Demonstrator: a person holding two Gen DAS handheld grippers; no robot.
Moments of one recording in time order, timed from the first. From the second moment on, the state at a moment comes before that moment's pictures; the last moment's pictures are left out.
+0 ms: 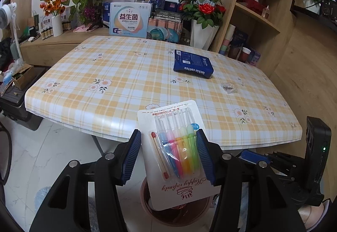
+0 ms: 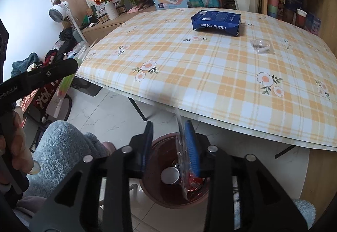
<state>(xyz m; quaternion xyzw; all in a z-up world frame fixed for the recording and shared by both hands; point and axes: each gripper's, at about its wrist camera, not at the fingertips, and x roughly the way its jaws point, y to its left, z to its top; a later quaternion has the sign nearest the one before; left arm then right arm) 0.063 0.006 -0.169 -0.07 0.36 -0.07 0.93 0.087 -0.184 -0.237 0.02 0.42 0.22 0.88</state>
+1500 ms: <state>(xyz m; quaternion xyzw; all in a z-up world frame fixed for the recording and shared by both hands) 0.080 -0.002 -0.185 -0.05 0.36 -0.04 0.93 0.092 -0.246 -0.196 0.01 0.31 0.08 0.95</state>
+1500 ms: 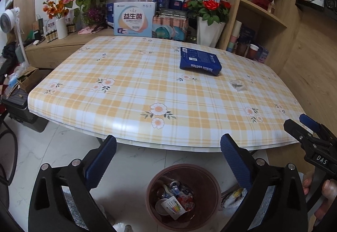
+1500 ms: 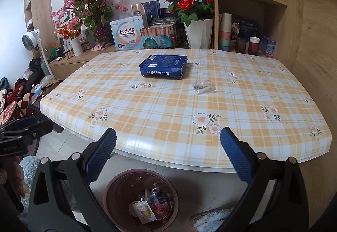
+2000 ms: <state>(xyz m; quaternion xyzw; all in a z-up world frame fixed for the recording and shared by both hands) 0.113 0.022 -0.175 -0.06 0.35 -0.02 0.94 0.136 -0.256 -0.194 0.02 0.33 0.09 0.94</state>
